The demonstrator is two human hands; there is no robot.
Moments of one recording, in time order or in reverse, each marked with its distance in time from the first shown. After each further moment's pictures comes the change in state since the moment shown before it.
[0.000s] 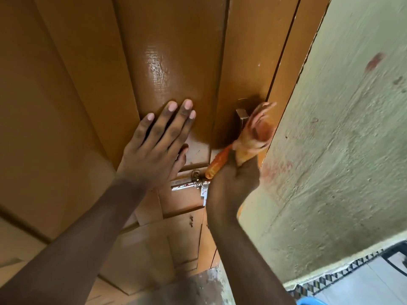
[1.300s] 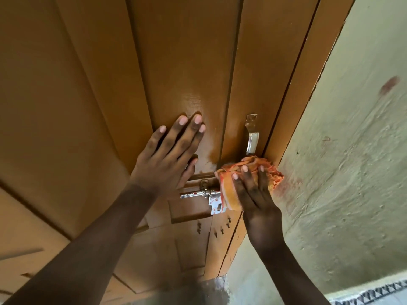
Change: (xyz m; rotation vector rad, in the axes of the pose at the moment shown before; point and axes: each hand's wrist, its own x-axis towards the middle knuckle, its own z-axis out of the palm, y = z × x) left_hand -0.003 0.002 0.007 -0.045 -0.035 -0.016; right_hand 0.053 0.068 -0.093 -0.907 -0.730 -0.927
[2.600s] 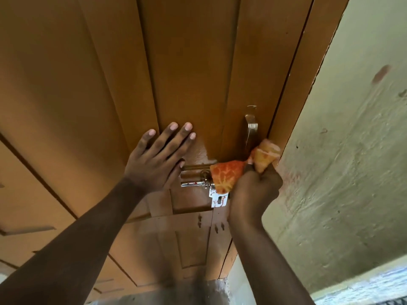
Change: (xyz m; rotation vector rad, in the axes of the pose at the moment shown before) left_hand -0.039 -0.005 0.005 0.019 -0.014 0.030; right_hand 0.066 -0.071 -0.052 0.980 0.414 1.140
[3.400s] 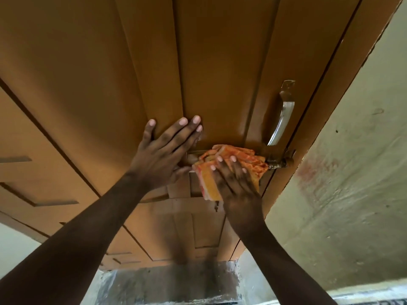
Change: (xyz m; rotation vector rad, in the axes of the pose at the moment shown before) left_hand -0.045 -0.010 -0.009 -0.010 -0.264 0.022; right_hand 0.003 0.133 -0.008 -1.036 -0.563 -1.375
